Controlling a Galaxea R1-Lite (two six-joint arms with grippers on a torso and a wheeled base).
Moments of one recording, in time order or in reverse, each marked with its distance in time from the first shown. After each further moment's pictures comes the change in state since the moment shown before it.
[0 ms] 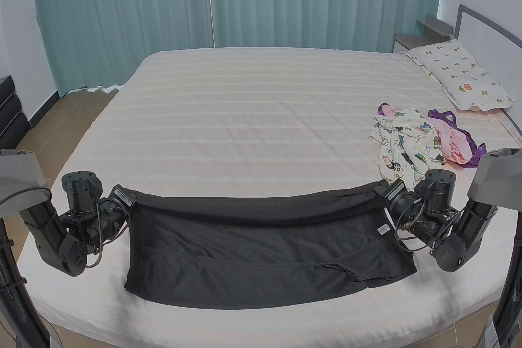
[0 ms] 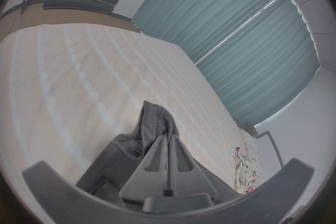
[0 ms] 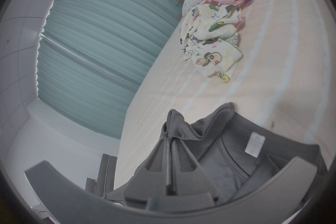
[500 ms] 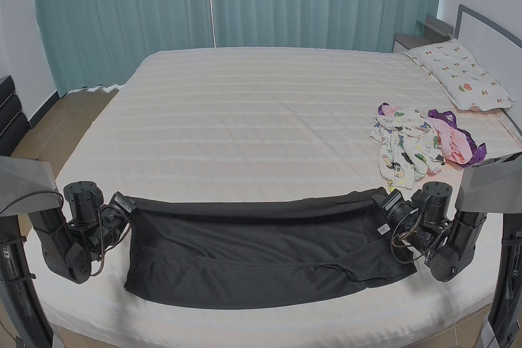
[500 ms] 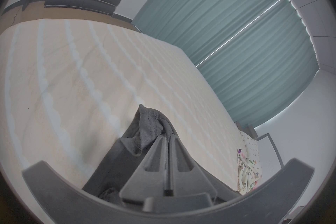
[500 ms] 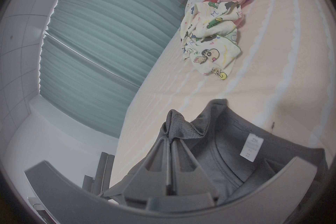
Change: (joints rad) left arm 0.028 0.105 0.034 -0.164 -0.010 -0.002; right arm -0.009 0.107 0.038 -0.165 0.007 -0.029
